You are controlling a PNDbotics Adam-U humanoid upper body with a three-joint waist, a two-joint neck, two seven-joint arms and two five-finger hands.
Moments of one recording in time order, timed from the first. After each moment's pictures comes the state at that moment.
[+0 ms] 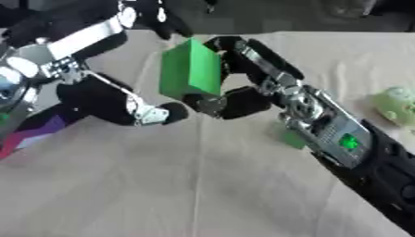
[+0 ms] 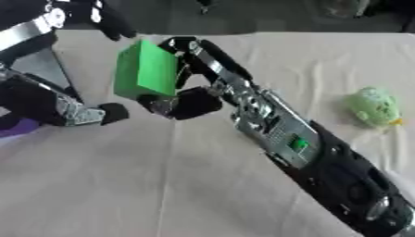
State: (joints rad) left arm -0.86 0.55 -0.53 -1.99 -0.34 0.31 -0.44; right arm -0.58 -0.45 0.52 -1.91 -0.02 0.34 -0.06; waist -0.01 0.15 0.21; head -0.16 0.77
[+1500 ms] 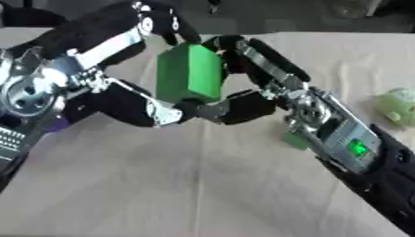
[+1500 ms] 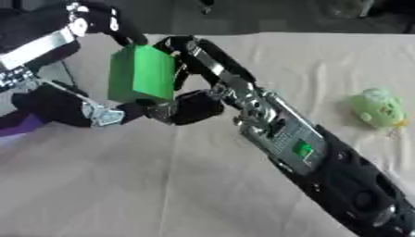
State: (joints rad) left arm -0.84 0.51 -0.55 -1.99 -0.45 0.37 -0.44; right arm -0.58 -0.45 0.53 -1.96 0.00 0.33 -0.04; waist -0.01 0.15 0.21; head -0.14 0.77
